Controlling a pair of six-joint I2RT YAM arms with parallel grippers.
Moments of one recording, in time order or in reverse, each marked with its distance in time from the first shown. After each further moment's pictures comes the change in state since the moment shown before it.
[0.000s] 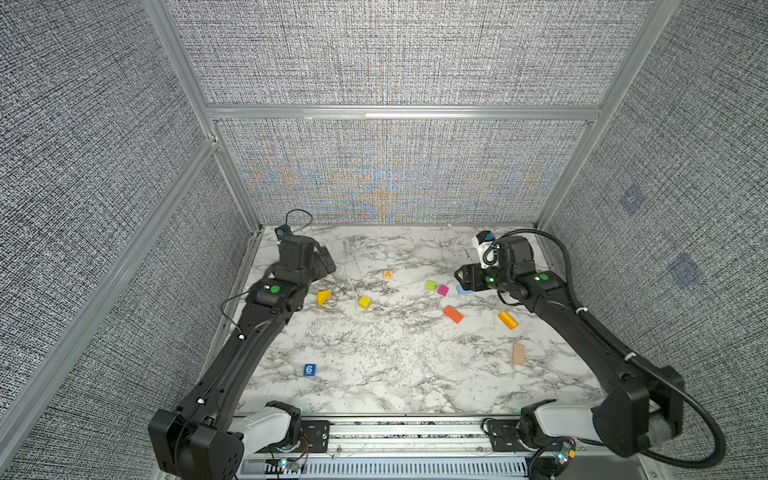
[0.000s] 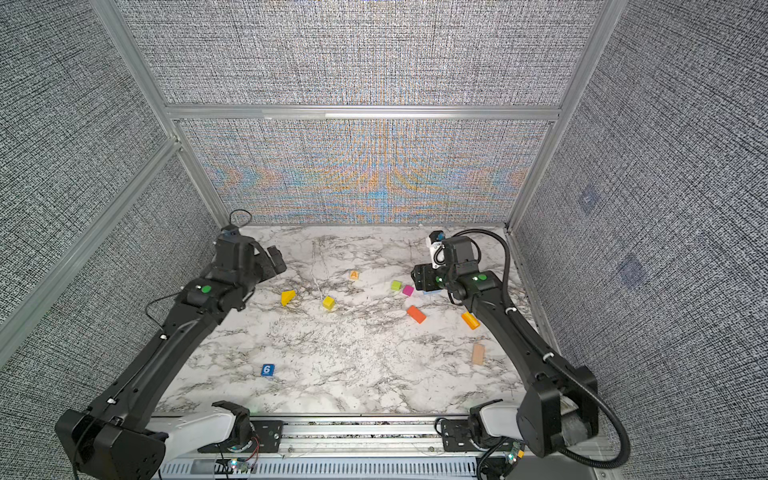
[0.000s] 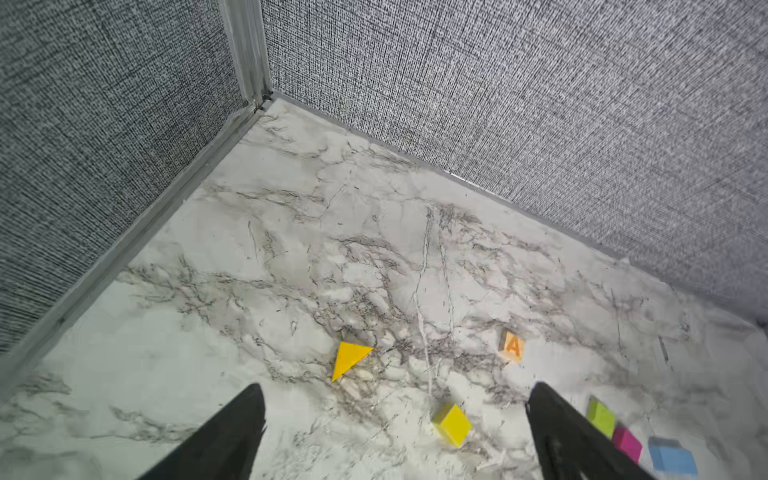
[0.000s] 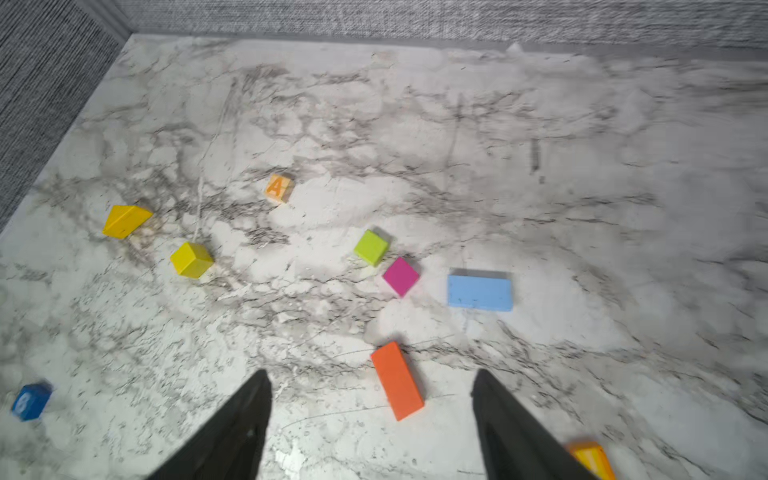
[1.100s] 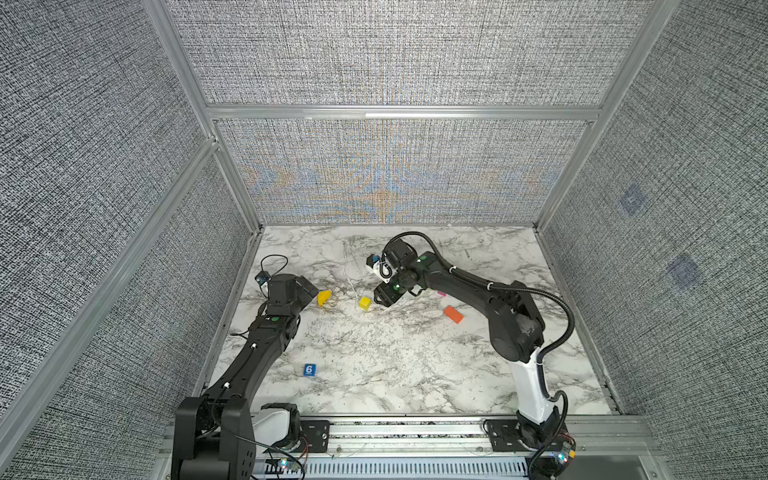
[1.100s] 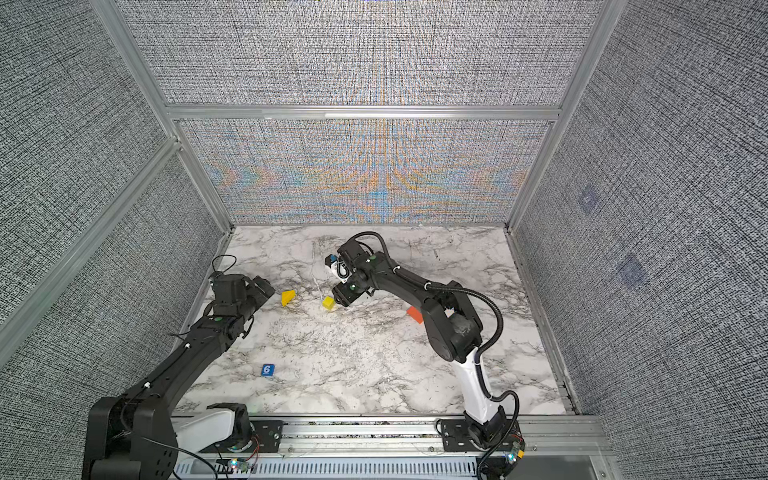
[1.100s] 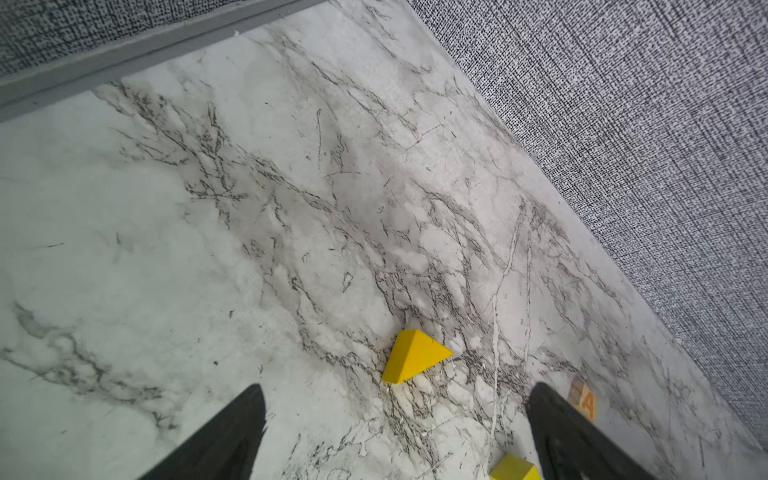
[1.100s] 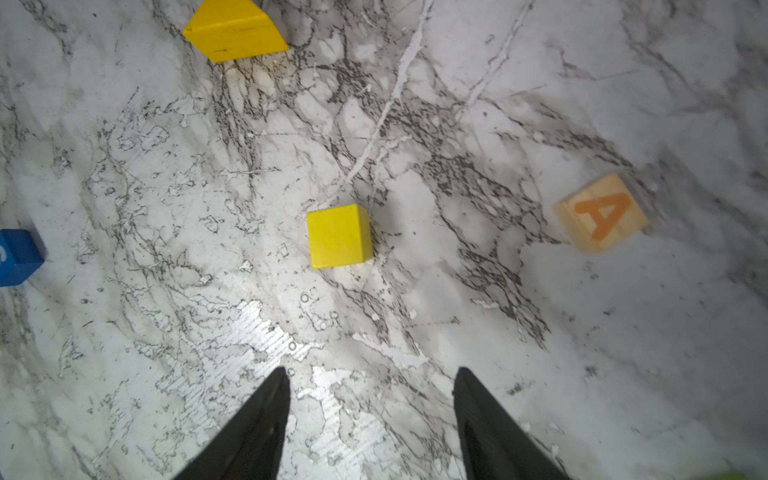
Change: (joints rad) left arm 0.330 -0.022 -0.475 0.438 0.185 -0.185; right arm 0.414 0.749 0.649 -0.201 -0.032 -0.242
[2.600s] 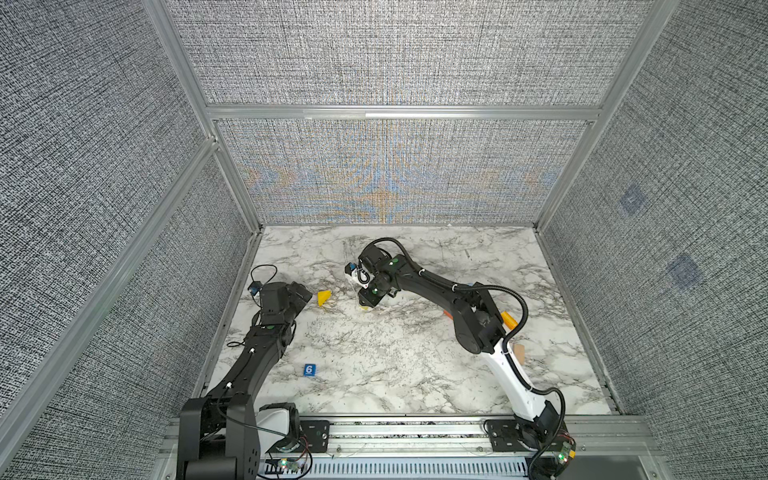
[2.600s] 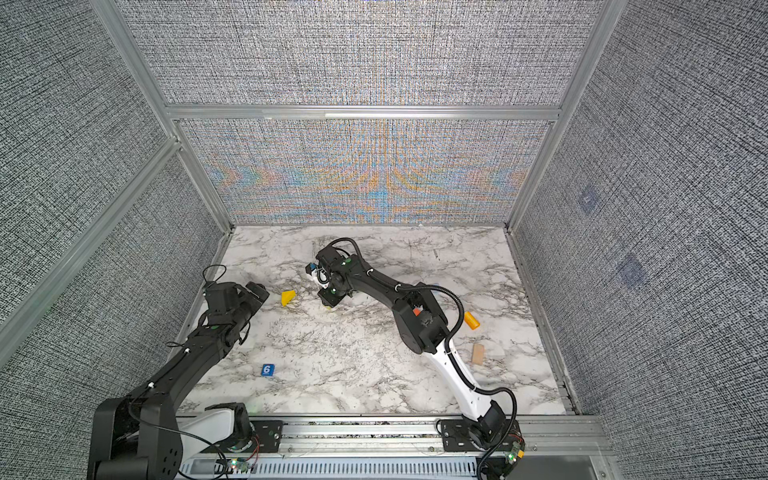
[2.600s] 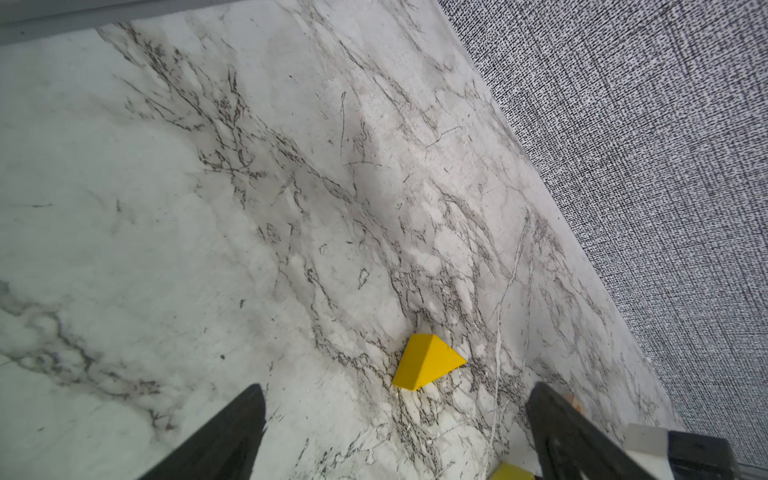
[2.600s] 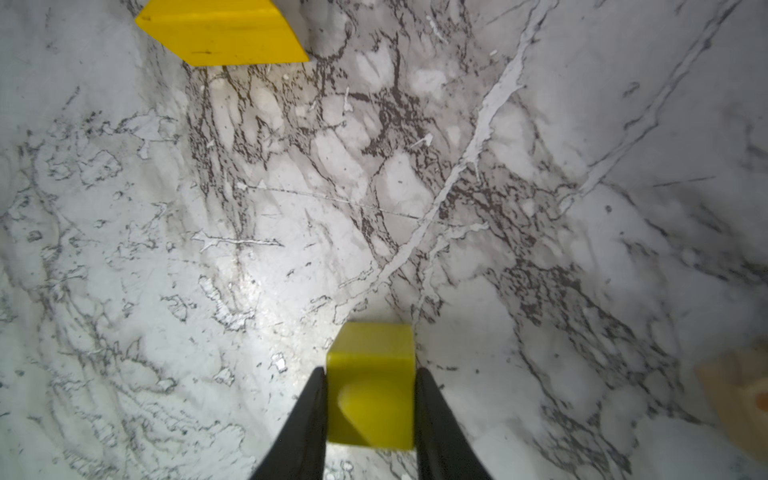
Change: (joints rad) left arm 0.075 -0.010 -0.085 0.101 0.084 -0.060; right arm 0.062 0.295 0.340 -0.097 0.017 -0.033
